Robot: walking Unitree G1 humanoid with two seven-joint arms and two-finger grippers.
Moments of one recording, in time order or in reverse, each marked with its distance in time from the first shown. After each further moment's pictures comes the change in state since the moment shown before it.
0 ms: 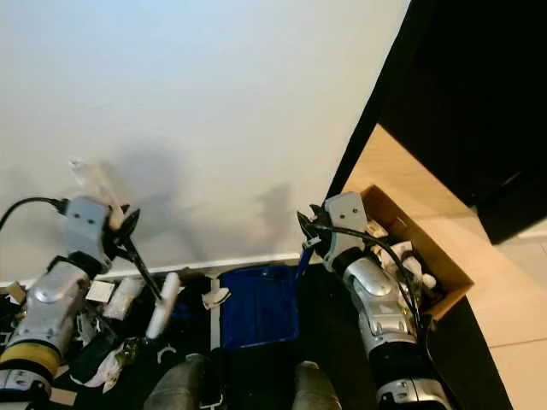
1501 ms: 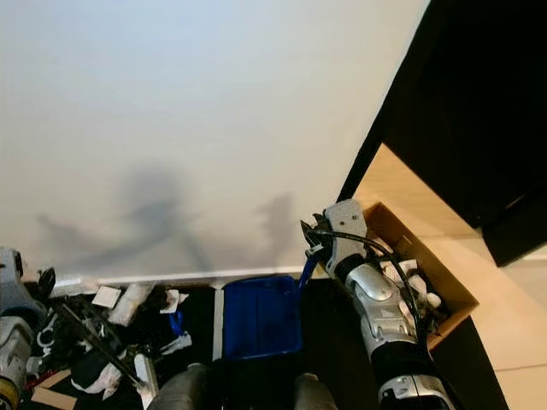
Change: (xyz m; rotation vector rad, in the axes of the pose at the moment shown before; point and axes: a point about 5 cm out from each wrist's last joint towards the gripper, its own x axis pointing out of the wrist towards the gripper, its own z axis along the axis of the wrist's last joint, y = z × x) left arm -0.074 0.062 -0.069 -0.465 0.292 0.503; right arm -0.004 -0.006 -0.016 -0.009 0.052 -0.015
